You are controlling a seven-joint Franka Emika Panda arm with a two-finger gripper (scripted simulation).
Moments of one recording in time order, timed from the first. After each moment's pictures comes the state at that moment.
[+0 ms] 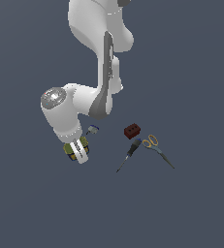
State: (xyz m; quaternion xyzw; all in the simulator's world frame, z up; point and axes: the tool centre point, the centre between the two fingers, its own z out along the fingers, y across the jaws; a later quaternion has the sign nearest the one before) arm 0.036 -0.153 0.104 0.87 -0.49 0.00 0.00
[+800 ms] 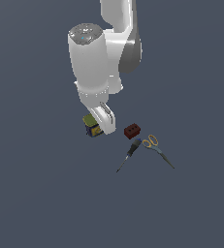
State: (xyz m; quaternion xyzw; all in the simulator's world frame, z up) arm -0.006 -0.053 0.236 0.87 -0.49 0.00 0.00
